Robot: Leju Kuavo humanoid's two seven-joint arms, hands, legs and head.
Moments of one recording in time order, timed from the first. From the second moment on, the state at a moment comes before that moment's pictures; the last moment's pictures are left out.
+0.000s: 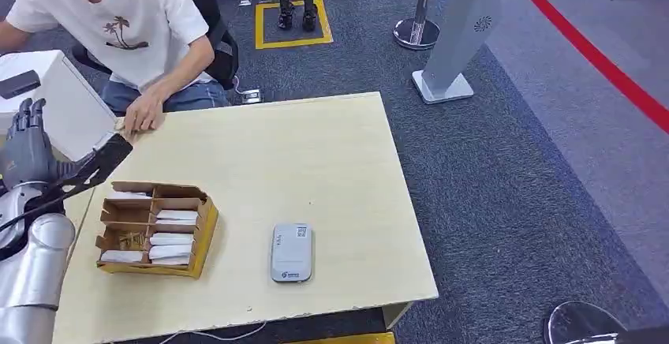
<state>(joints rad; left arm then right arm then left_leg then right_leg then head) -0.52 0.26 0.06 -1.18 -0.98 0.12 0.07 -0.10 0.00 1.56 -0.07 -1.20 -0.19 0.24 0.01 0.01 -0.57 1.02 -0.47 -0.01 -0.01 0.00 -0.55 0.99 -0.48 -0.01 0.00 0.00</state>
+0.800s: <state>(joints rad) 0.17 -0.03 -0.07 -1.87 -0.33 0.10 -0.31 -0.08 0.02 1.56 -0.07 -1.29 -0.23 0.21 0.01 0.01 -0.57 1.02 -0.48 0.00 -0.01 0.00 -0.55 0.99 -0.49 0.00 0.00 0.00</state>
